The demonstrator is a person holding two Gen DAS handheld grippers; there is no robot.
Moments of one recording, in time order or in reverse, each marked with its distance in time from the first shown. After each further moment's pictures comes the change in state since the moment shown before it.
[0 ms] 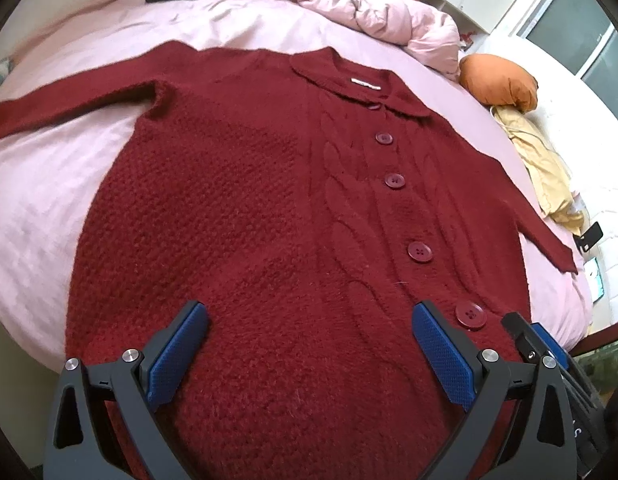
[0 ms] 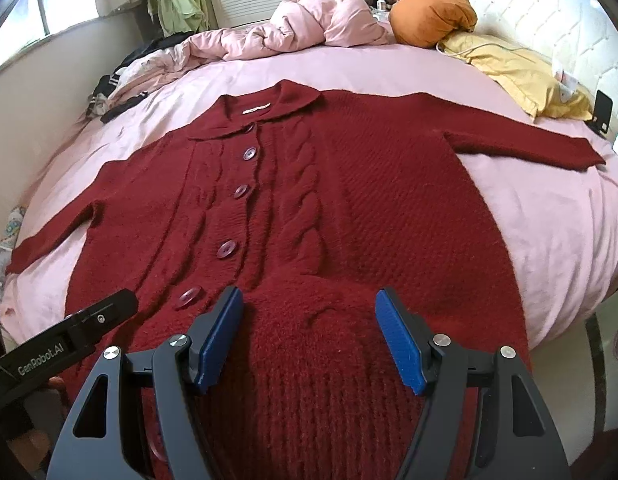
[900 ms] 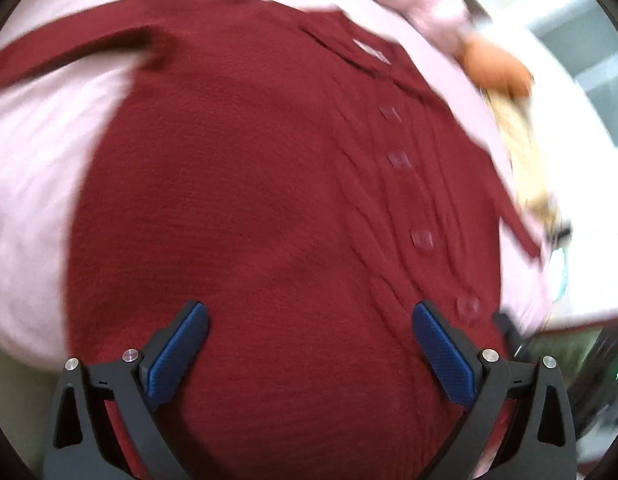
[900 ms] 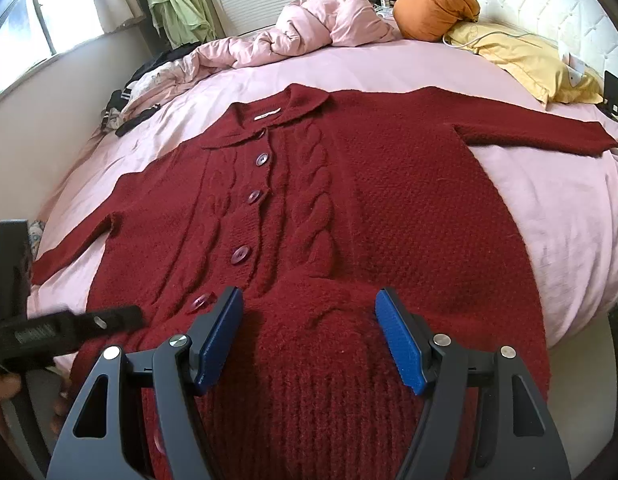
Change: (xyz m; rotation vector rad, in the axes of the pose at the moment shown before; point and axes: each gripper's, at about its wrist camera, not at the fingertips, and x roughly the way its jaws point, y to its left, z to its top) left arm 0.003 0.056 0.024 -0.146 0.177 -0.142; right arm 0.001 -0.005 -0.001 0.048 -0.011 0.083
